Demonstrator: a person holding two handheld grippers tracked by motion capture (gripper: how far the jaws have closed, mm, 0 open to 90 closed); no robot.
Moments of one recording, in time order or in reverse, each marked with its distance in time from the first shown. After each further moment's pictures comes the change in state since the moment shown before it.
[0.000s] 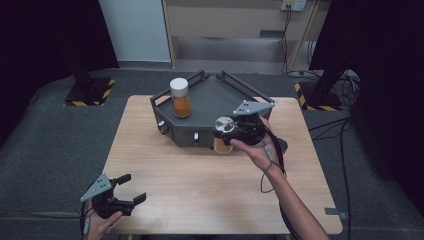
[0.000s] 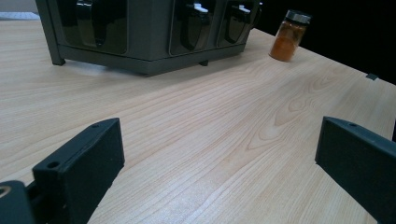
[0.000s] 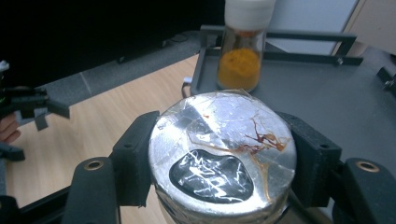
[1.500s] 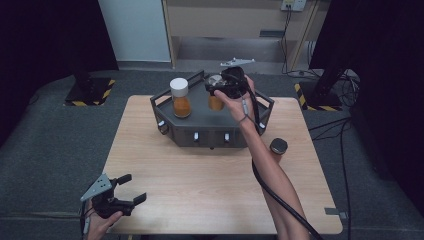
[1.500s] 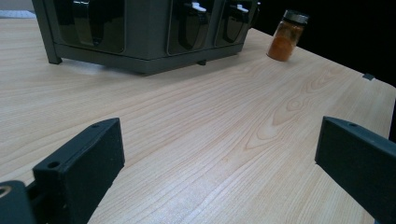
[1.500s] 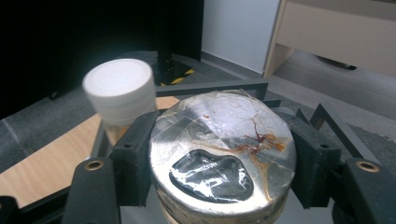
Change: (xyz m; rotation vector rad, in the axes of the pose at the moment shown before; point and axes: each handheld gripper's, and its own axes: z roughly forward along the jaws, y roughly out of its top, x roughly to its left) left arm 0.002 -0.001 0.001 -0.009 0.000 0.010; right arm -0.041 0.063 0.084 -0.032 -0.238 0.122
